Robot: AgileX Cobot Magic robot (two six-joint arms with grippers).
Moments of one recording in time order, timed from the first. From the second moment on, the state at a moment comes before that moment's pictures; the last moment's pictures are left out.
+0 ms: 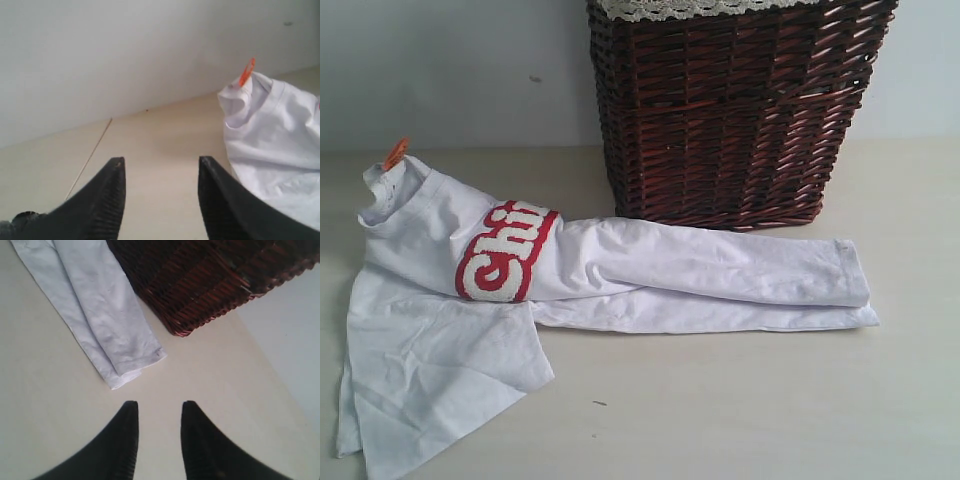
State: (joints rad) left arm -0.01 0.32 -0.05 -1.22 -0.17 1.54; right arm -0.54 0.89 -0.92 0.70 1.20 -1.69
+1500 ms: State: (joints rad) left arm -0.01 0.32 0.00 -1.23 -0.15 1.54; right arm -0.36 1.70 -0.58 0.92 0.93 -2.10
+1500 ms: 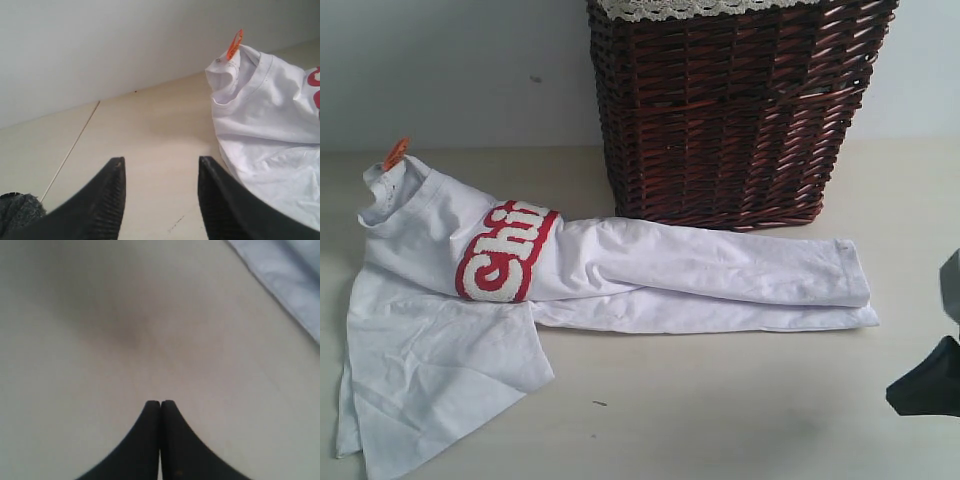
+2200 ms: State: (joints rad) left arm -0.01 0.32 0.00 -1.23 -0.15 1.54; right arm -0.13 1.93 -0.83 1.28 0.73 -2.10
